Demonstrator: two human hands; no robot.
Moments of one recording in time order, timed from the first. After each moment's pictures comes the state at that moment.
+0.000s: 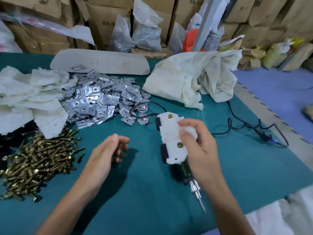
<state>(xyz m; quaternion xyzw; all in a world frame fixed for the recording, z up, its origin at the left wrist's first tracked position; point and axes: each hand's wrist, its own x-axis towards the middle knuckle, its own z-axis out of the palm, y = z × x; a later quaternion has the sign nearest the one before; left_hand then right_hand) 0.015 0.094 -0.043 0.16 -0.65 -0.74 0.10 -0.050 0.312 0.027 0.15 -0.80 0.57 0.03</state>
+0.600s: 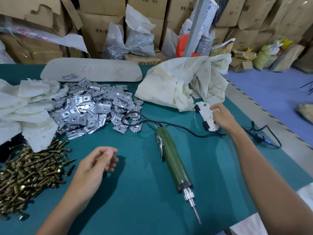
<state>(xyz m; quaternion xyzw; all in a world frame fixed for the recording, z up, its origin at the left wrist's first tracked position) 0.013 0.088 -0.053 0.17 -0.67 -0.71 0.11 -0.276 0.424 -0.002 -0.02 -0.93 0.36 -0.01</state>
